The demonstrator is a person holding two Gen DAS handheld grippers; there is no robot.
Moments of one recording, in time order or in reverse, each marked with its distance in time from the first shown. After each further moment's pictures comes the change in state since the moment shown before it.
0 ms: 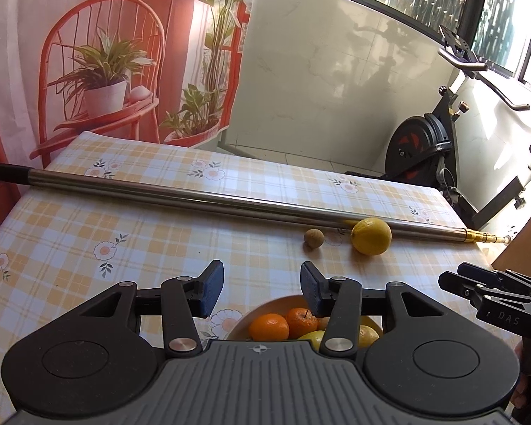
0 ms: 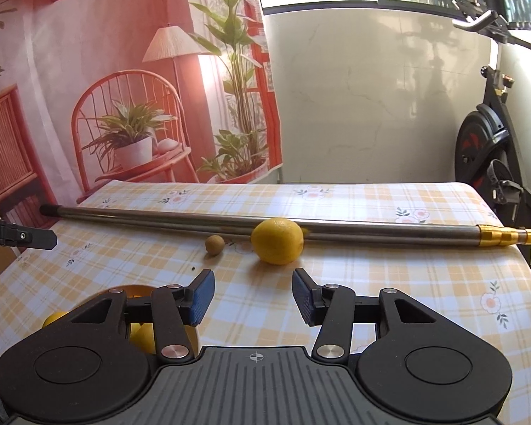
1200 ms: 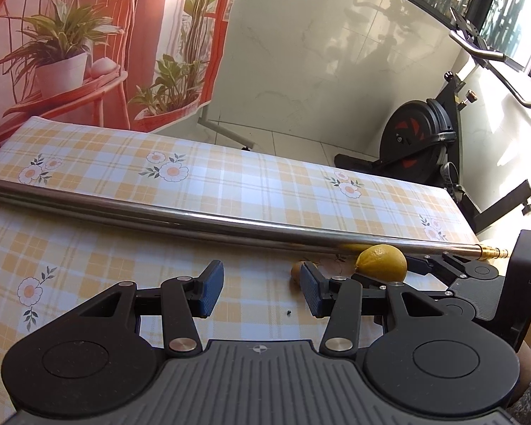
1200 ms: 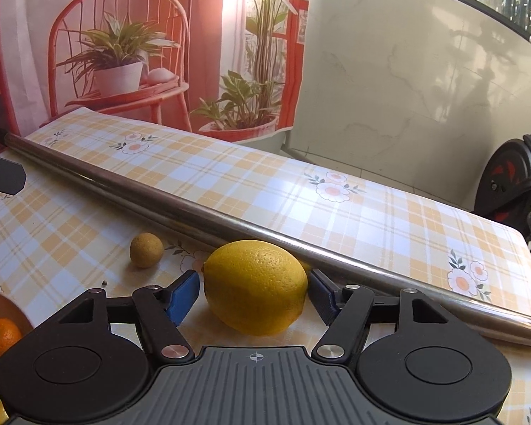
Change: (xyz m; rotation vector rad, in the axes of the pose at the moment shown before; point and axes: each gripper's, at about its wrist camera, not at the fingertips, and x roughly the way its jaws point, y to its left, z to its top) left arm 0.103 -0.011 0.040 -0.022 0.108 -0.066; right arm 0.185 -0.002 0.030 -0.220 0.173 -0.033
